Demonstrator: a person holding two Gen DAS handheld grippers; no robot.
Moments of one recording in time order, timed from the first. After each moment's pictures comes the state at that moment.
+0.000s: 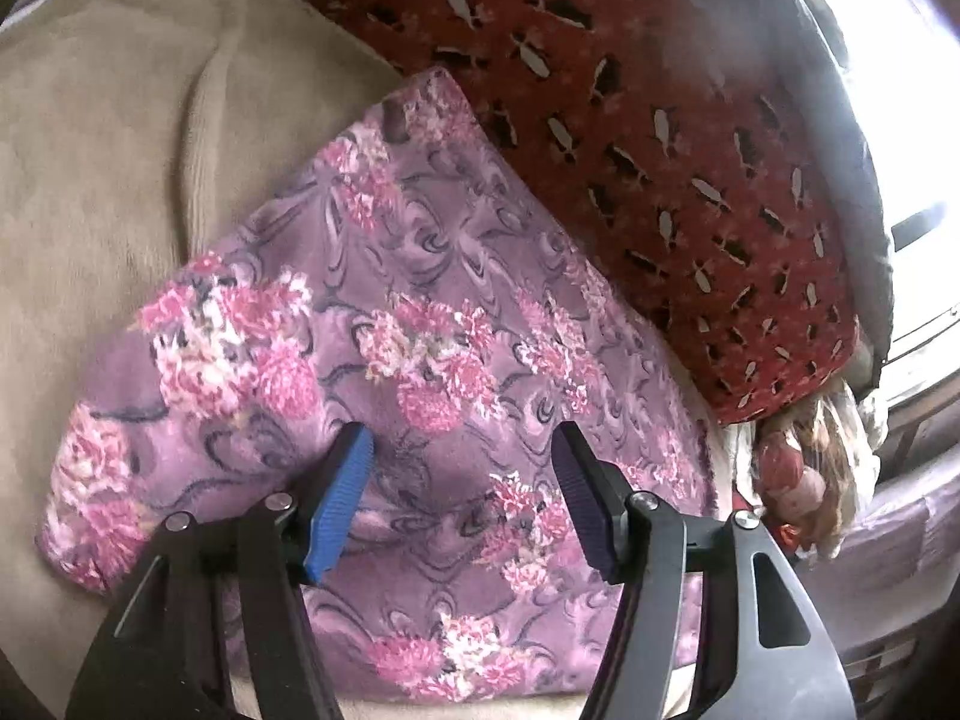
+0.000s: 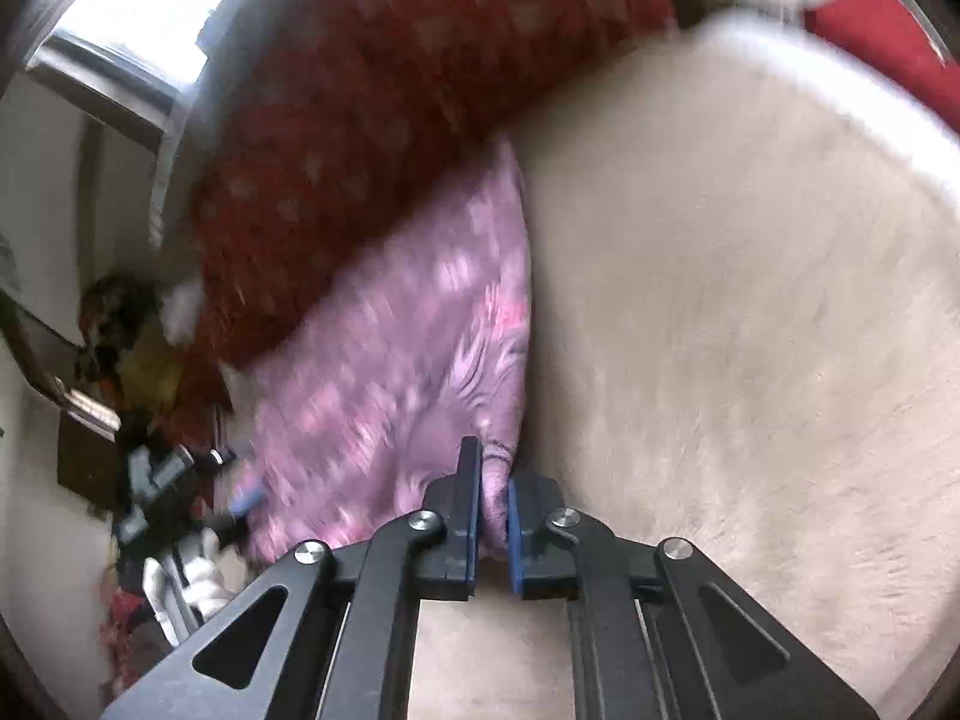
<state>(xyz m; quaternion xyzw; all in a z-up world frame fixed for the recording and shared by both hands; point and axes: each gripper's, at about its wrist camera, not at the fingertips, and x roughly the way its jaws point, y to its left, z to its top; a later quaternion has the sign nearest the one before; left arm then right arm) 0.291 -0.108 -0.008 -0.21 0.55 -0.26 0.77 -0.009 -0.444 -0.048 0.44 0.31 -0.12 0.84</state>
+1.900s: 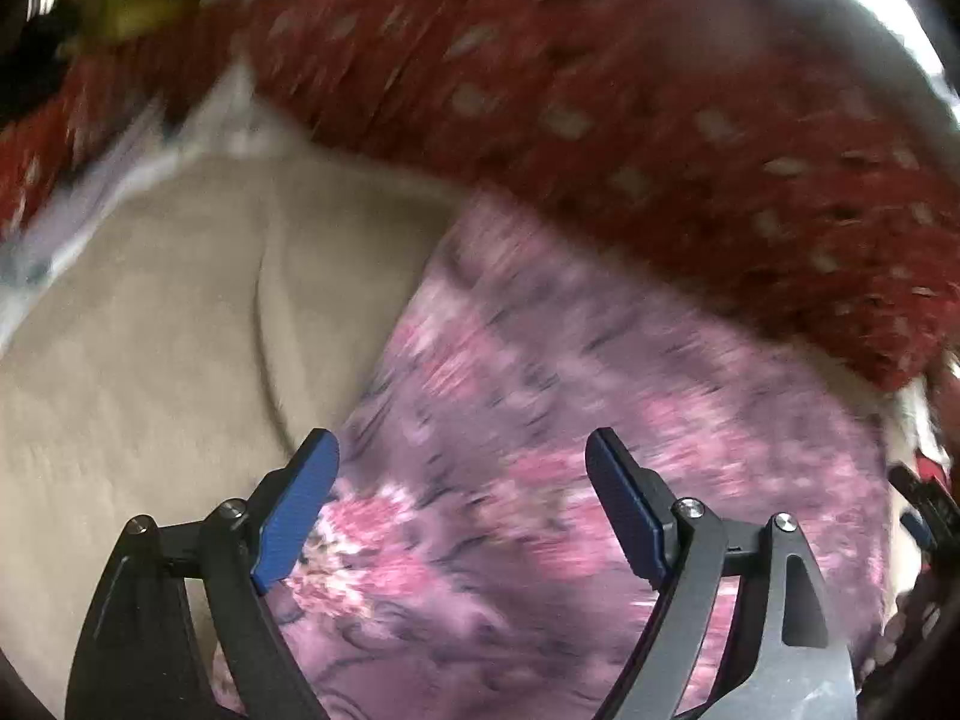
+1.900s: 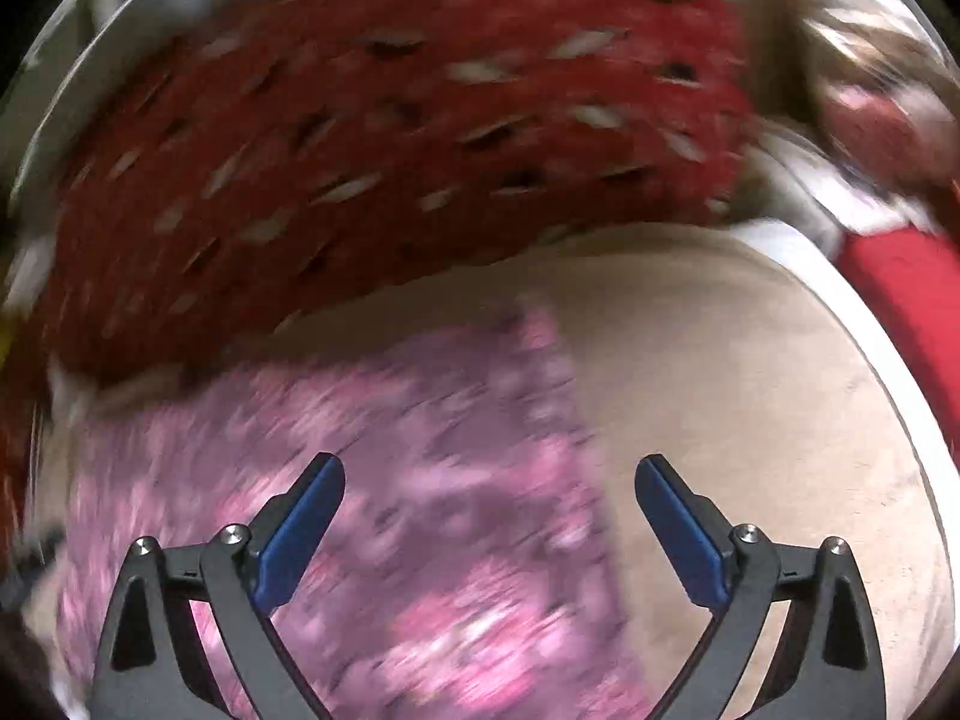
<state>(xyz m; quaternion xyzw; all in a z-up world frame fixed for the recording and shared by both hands) 0.326 -0.133 -0.002 0.00 0.48 -0.13 0.87 0.158 -0.473 -0.040 0.26 0.37 -0.30 0.84</state>
